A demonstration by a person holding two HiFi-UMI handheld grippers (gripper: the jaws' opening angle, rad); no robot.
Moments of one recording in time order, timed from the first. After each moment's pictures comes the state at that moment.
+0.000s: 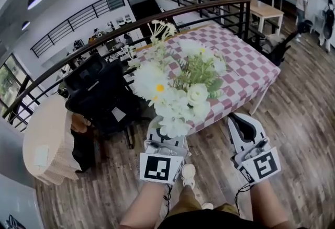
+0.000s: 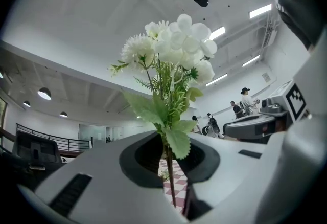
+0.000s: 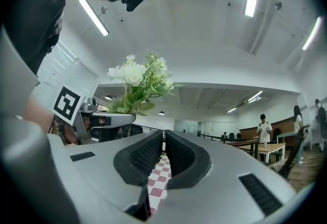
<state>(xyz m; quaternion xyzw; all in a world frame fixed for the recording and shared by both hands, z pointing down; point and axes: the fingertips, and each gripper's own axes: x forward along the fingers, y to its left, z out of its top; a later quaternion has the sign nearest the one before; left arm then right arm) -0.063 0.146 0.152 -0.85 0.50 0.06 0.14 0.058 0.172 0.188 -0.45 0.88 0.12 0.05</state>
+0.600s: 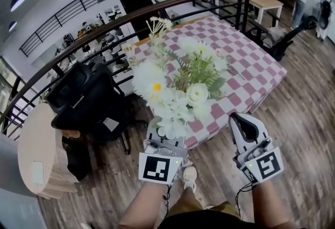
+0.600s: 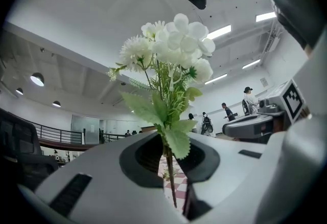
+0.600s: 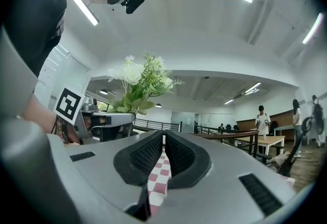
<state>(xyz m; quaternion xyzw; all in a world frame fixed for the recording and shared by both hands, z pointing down) -0.084 -0.019 0.186 -0.87 0.47 0.05 0.10 0.039 0.015 0.218 -0.47 0.88 0.08 0.02</state>
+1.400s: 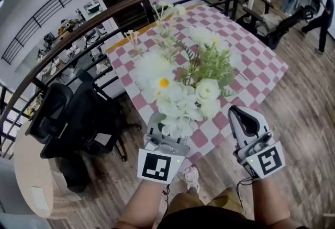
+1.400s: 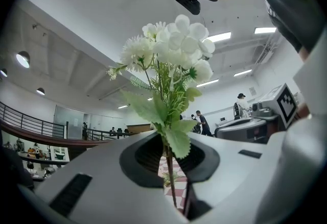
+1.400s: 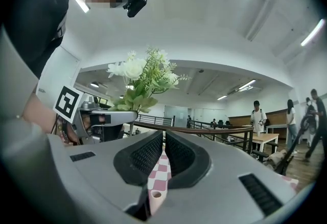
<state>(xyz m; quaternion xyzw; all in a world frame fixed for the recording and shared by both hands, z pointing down) -0.088 -0.172 0.207 -0.91 0.40 0.06 0.07 0.010 -0.132 0.227 -0.50 0.86 0.07 0.02</state>
